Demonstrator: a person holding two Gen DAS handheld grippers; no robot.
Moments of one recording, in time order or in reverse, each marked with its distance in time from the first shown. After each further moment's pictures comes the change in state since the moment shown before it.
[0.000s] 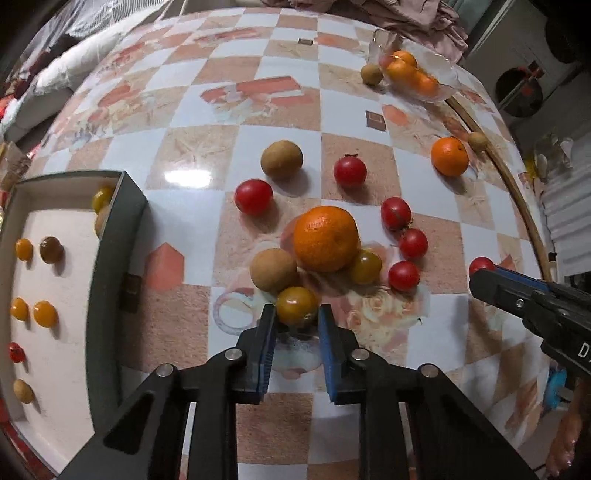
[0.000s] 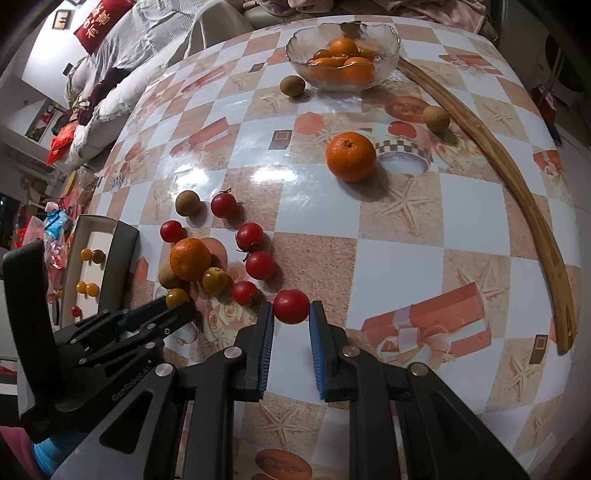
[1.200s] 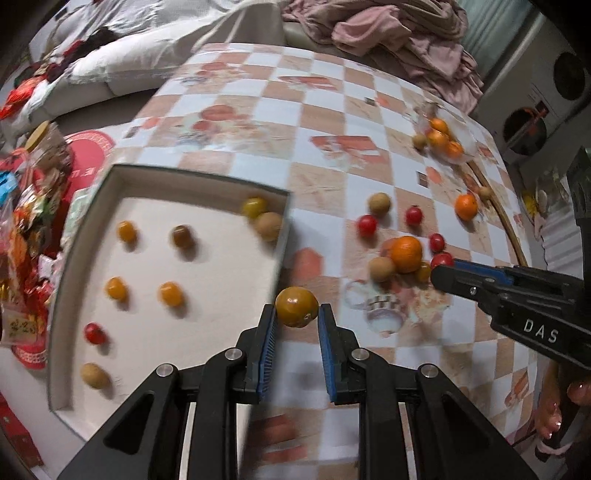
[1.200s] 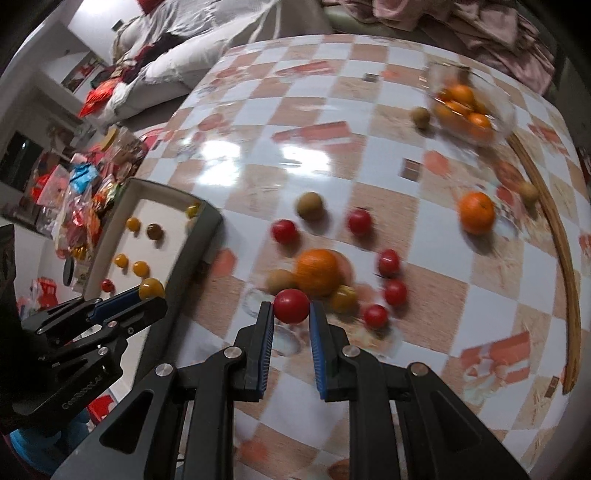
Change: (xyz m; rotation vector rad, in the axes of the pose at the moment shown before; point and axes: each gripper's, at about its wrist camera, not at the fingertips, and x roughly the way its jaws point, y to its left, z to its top) left arm -0.087 0.103 -0.025 -0.096 -0.100 0.005; right arm 0.006 0.113 0.007 -0.217 0.019 0.041
